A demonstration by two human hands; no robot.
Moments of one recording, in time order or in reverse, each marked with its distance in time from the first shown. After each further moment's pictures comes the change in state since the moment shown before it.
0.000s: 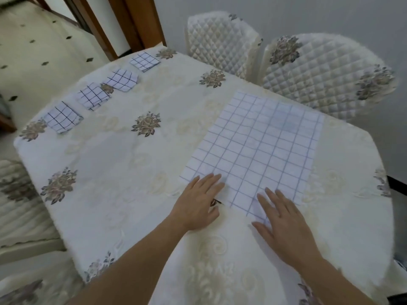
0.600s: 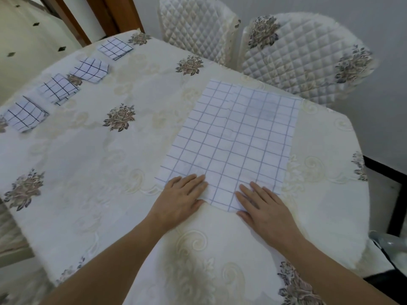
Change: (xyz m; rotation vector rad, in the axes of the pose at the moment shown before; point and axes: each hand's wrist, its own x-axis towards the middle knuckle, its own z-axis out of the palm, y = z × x) left_hand 0.011 -0.005 0.029 0.135 0.151 0.140; right_hand 0.011 0.033 0.018 -0.126 0.156 -0.261
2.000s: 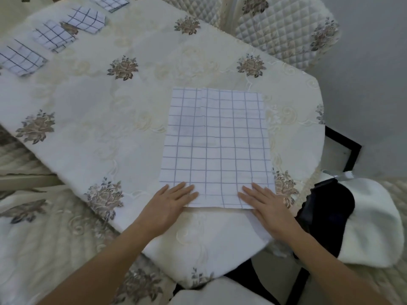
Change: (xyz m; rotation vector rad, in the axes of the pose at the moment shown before) left_hand -0.200 0.089 -0.044 -0.258 -0.280 -0.035; right_hand -0.167 -0.090 -0.075 0.338 -0.354 0.167
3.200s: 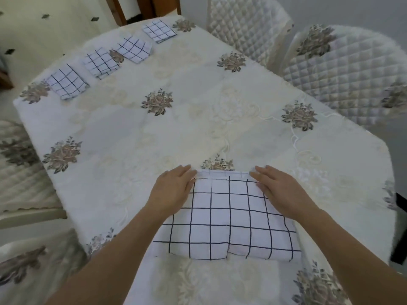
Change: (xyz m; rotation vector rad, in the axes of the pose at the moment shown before) left_hand 0.137 -0.115 -0.081 -0.127 0.119 -0.490; right_hand 0.268 0.052 -0.067 -0.103 0.024 -0.131
